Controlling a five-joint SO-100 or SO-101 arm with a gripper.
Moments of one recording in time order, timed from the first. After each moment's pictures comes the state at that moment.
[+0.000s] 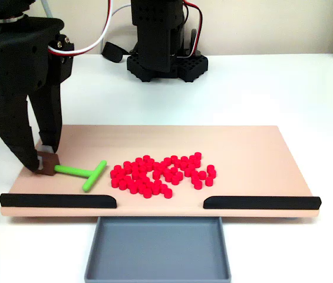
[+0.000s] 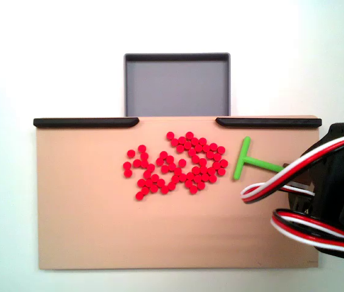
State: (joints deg) arm 23.0 54.0 53.8 88.6 -184.1
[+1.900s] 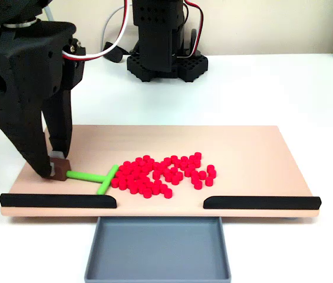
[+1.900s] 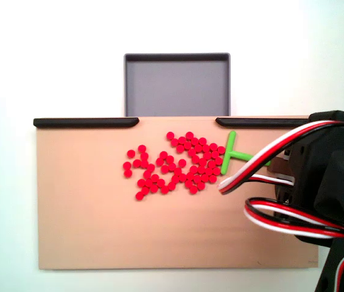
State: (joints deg) arm 20.6 52.6 52.3 88.9 -184.1
